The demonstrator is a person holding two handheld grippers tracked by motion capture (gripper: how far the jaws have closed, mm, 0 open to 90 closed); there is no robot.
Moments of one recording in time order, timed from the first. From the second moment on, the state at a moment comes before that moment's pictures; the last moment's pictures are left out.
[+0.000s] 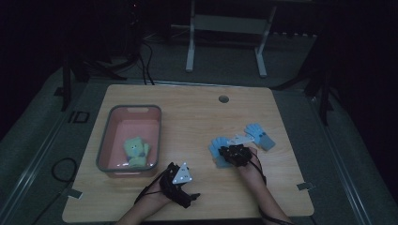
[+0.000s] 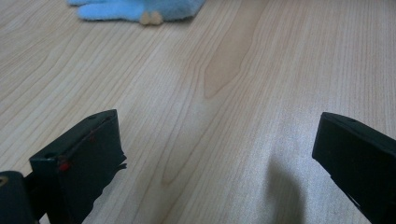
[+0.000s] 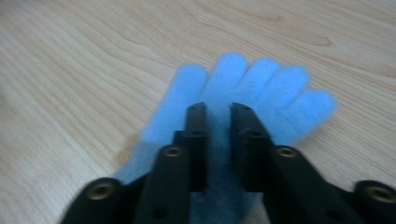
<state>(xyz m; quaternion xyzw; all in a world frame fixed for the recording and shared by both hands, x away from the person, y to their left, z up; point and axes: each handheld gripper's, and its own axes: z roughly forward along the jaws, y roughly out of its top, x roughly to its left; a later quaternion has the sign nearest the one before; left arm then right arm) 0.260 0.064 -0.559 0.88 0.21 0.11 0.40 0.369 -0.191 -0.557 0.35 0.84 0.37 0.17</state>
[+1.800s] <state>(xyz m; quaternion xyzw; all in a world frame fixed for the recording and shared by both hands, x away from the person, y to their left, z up) 0.261 0.063 -0.561 0.88 0.21 0.11 0.40 0.376 -0.286 -0.510 0.38 0.81 0.40 0.18</state>
